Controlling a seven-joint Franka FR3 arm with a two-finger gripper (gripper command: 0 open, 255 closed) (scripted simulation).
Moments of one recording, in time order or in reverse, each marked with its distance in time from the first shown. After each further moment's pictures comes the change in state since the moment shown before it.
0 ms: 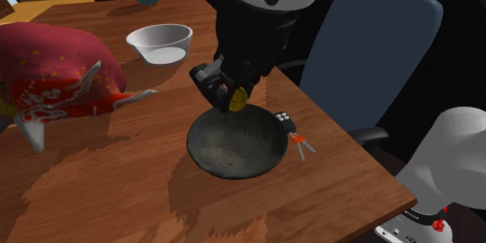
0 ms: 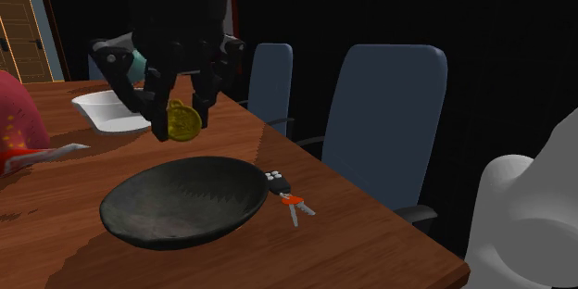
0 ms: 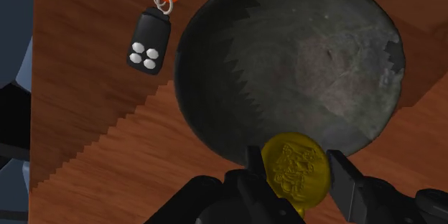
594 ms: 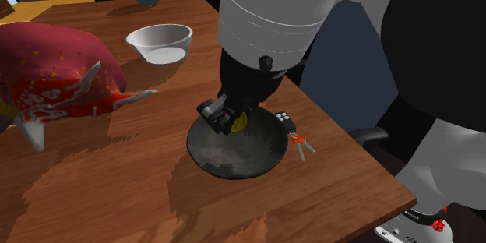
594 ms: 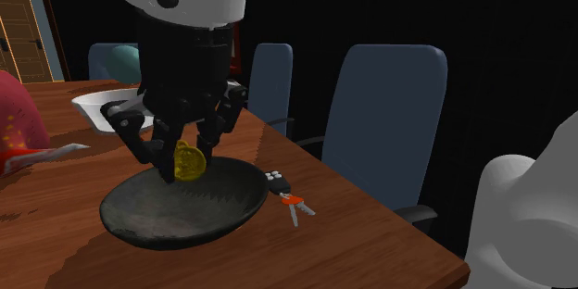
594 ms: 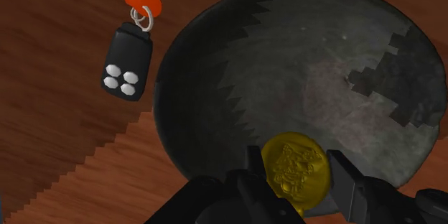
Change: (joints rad) arm 0.014 -0.021 0.011 -0.140 0.013 0.119 0.017
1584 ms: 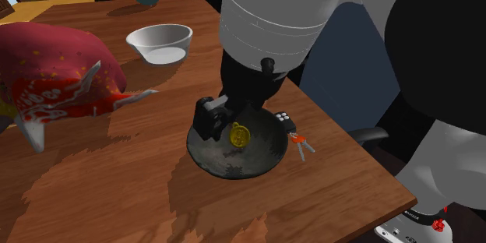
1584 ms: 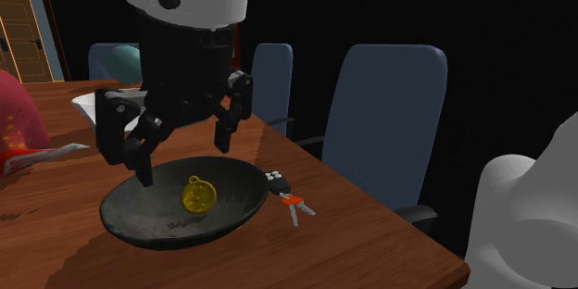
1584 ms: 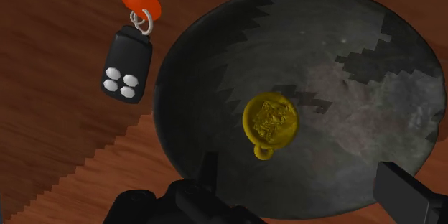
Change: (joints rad) arm 0.003 -0.005 0.000 -0.005 0.003 0.000 0.001
